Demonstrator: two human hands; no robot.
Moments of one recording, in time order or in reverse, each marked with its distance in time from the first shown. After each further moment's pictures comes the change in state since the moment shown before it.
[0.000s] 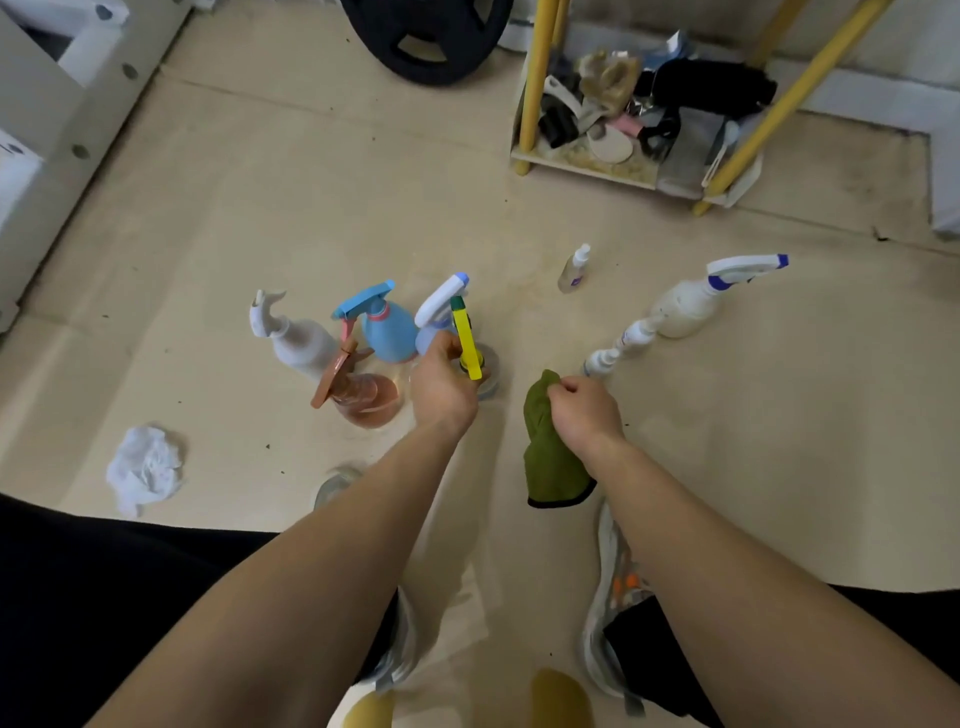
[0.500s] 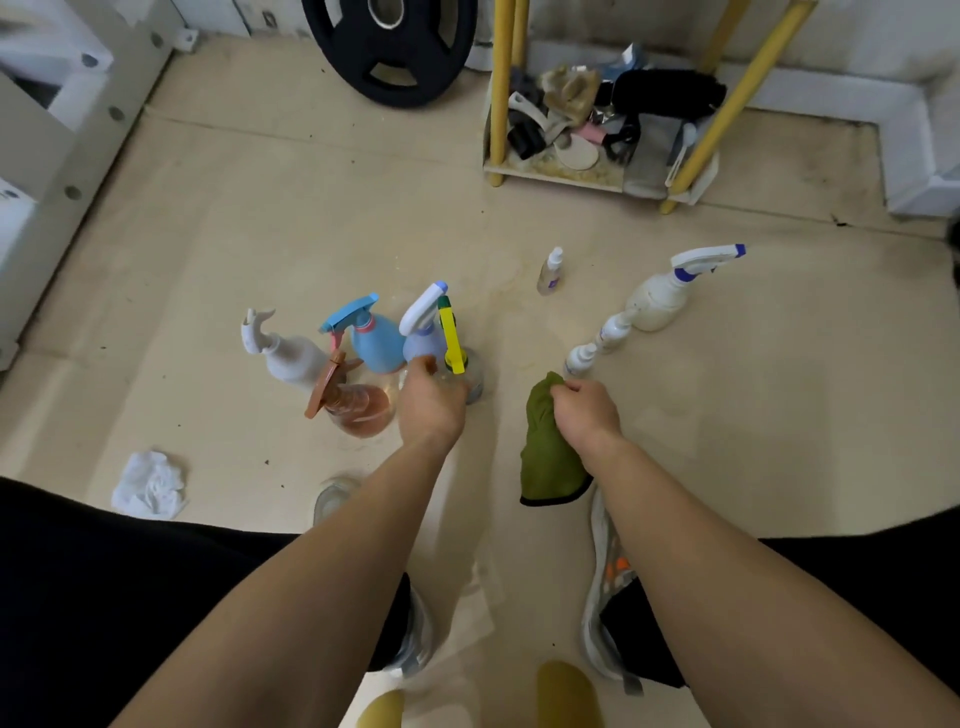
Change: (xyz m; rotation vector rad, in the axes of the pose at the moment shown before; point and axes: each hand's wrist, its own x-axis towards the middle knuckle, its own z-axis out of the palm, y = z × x) left_hand -0.020 0.002 -0.004 0.106 -0.018 -0.049; right_hand -0.015 0.011 -0.016 0.142 0.034 0.094
